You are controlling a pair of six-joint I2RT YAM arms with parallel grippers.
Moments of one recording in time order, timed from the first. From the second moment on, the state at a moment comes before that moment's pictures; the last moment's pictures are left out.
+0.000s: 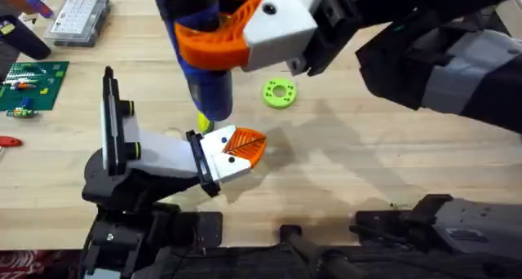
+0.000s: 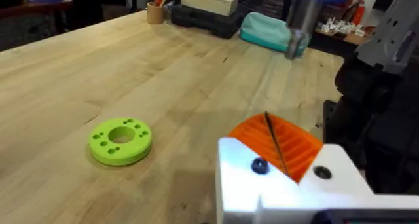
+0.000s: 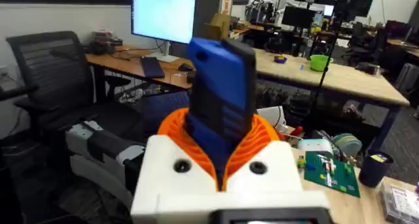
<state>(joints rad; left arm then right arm) -0.13 0.00 0.01 -0.10 1.04 -0.09 0.67 1.44 1.00 1.06 -1.22 0.46</state>
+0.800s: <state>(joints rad) -0.13 0.00 0.01 -0.10 1.04 -0.09 0.67 1.49 0.96 1.08 -1.23 0.44</state>
